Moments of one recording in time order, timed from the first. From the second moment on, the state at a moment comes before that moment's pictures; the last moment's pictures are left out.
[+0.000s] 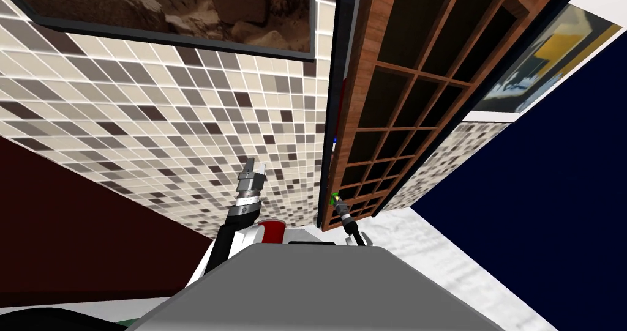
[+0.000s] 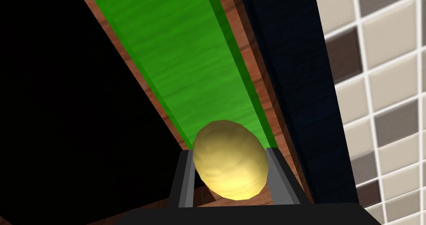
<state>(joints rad) -0.07 -0.10 0.04 -0.68 0.21 -0.87 0.92</state>
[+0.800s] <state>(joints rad) -0.07 -0.13 0.04 -0.67 0.14 -0.88 0.73</state>
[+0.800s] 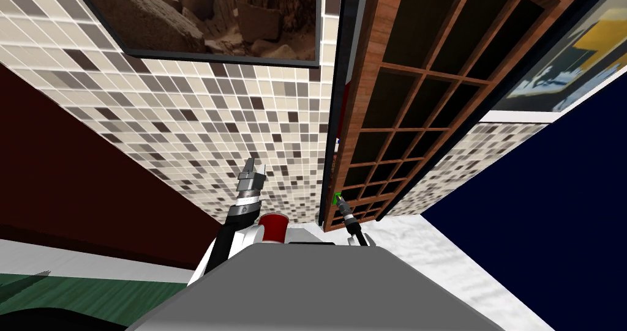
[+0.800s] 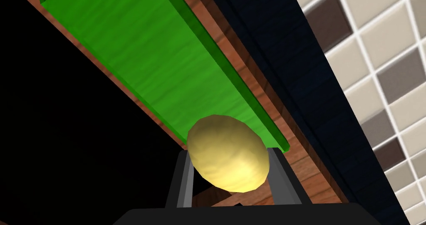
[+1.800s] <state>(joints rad) -0.06 -0.15 0.05 -0.69 0.08 -0.88 0.55</state>
